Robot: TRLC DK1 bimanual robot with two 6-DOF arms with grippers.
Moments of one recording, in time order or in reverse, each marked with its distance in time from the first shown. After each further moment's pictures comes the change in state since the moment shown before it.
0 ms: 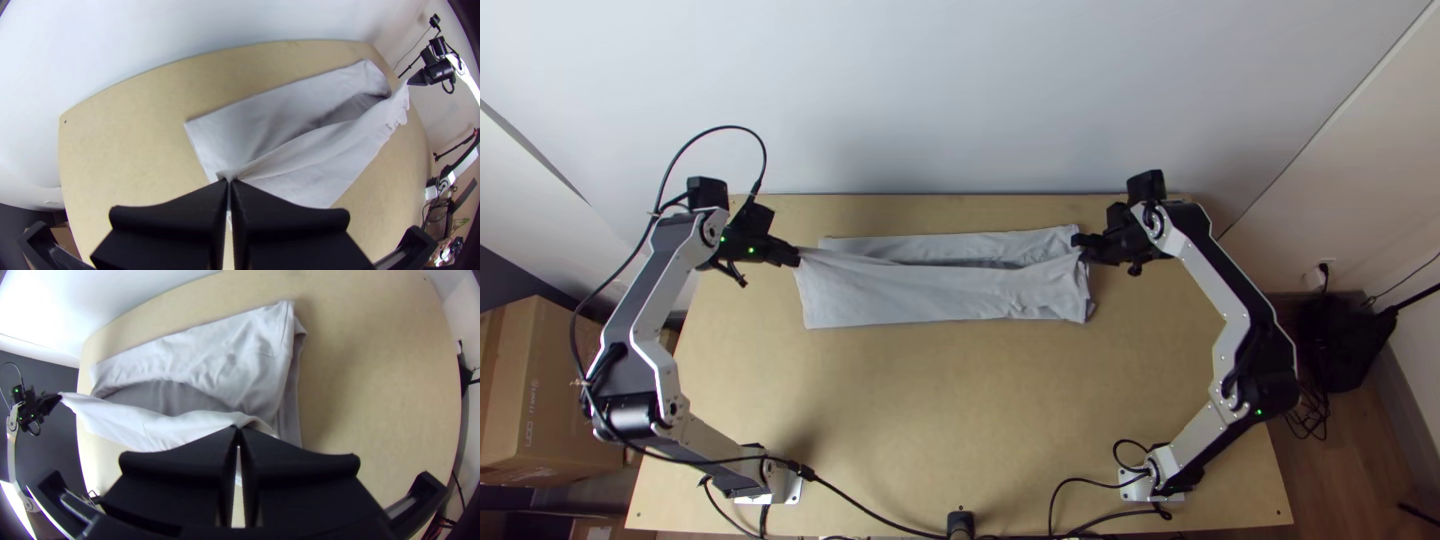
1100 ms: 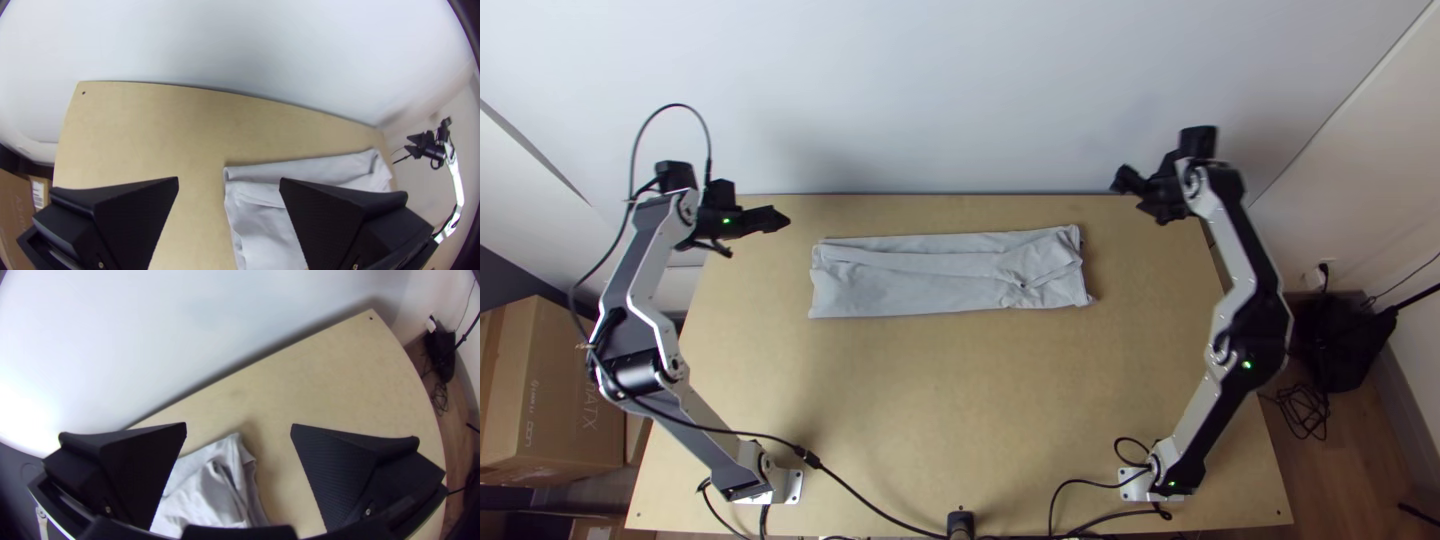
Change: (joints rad) left arm 0.145 0.180 0.186 0.070 0.161 -0.322; right arm -0.181 0.183 0.377 0.100 0.057 0.238
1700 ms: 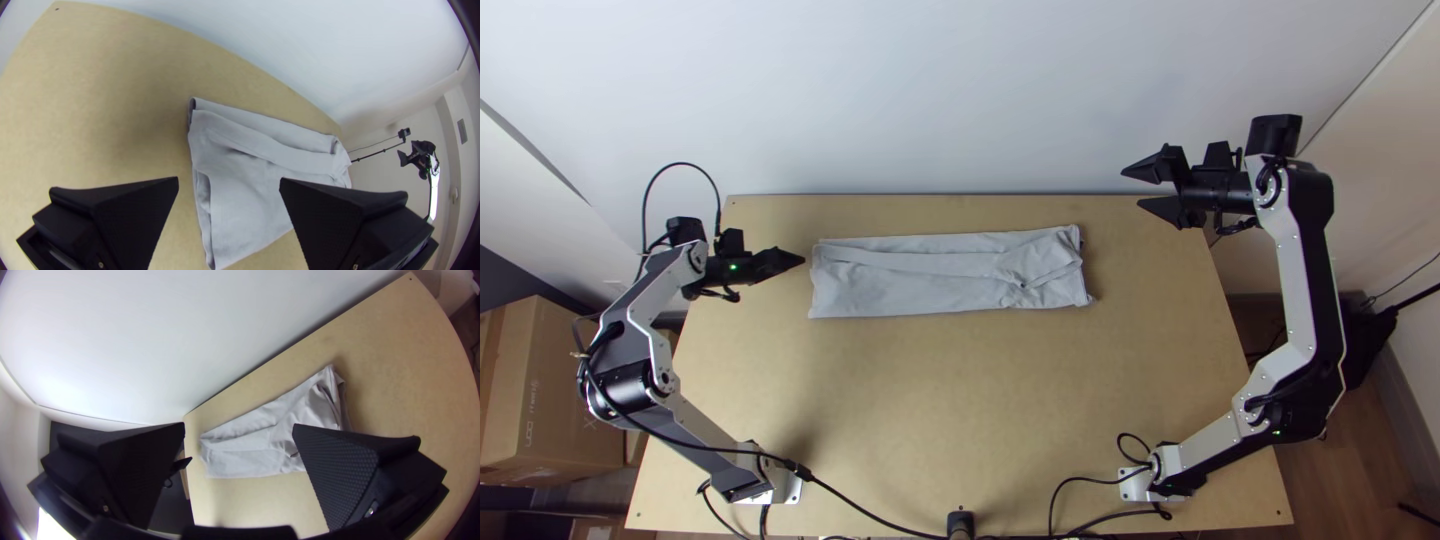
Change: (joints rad) left arm 0.052 -0.063 -0.394 0.181 0.288 -0.014; right arm -0.062 -0.295 -0.026 -0.234 -0.483 0.125
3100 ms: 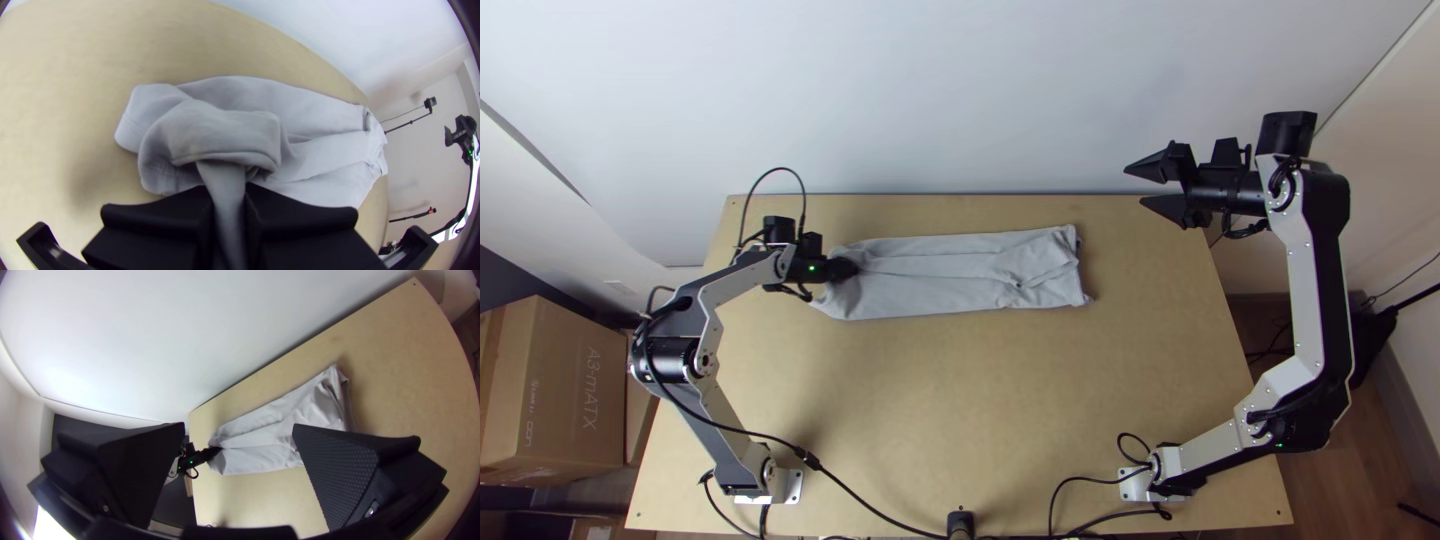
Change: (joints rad) left arm -0.309 0.124 -0.048 0.278 -0.267 -0.179; right arm 0.013 -0.046 0.021 -0.042 -0.012 -0.003
